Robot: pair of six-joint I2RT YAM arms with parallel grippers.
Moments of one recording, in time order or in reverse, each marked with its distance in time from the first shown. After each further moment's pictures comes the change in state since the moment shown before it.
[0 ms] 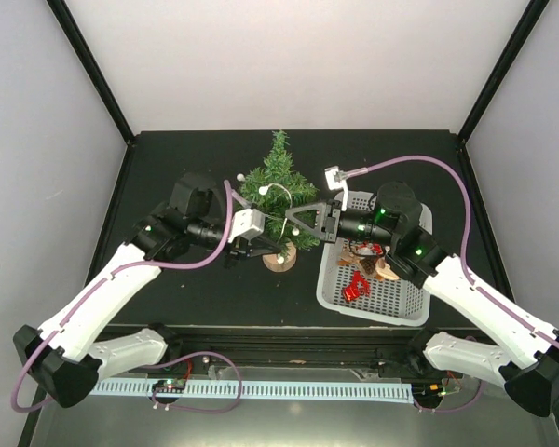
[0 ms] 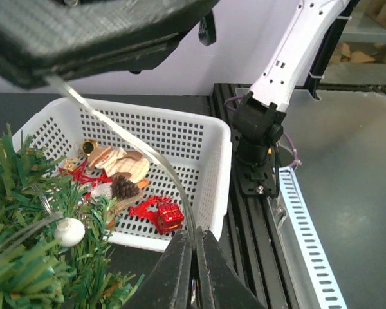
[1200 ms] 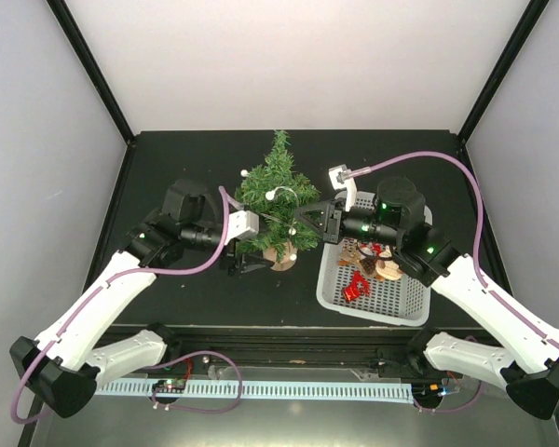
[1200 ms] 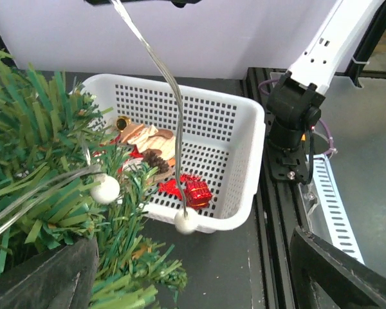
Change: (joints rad) left arm 0.050 -0.083 -0.067 -0.024 -0.099 0.027; right arm 0.000 -0.018 0.092 -0.274 0.112 -0.187
